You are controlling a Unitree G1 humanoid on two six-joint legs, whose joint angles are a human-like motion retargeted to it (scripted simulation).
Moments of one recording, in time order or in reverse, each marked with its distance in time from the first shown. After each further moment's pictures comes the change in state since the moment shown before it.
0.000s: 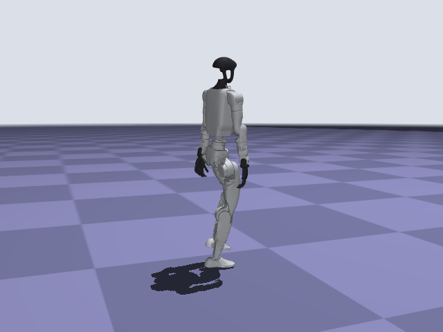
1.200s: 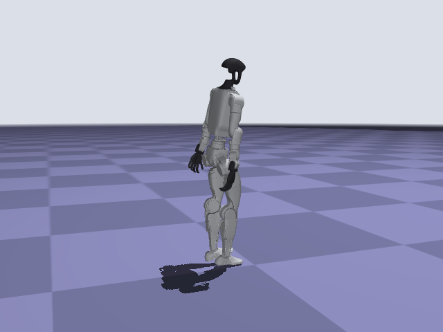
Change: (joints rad) left arm 0.109 -0.037 -0.093 -0.105 0.070 -0.007 -0.018; right arm 0.099 -0.105 -0.099 0.003 -0.013 0.080 0.054; waist -0.041 0.157 0.065; left_leg 0.415 -0.084 -0.335 -0.944 -0.039 -0.019; right_leg -0.155 0.127 0.288 0.007 0.178 0.012
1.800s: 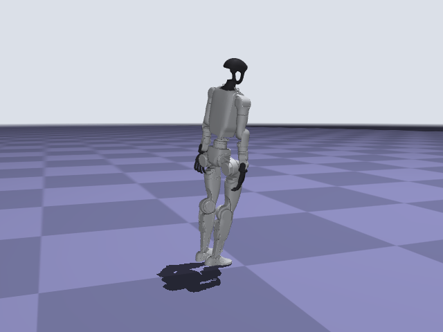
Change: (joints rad) left arm -0.019 -0.017 -0.119 -0.117 0.042 -0.039 -0.008; right arm 0.002 0.041 -0.009 -0.079 0.013 -0.015 0.037; waist -0.041 0.065 -0.080; left_leg 0.041 0.055 -0.088 0.064 -0.056 -0.049; right_leg 0.146 -0.011 -0.191 -0.042 -0.138 -0.027
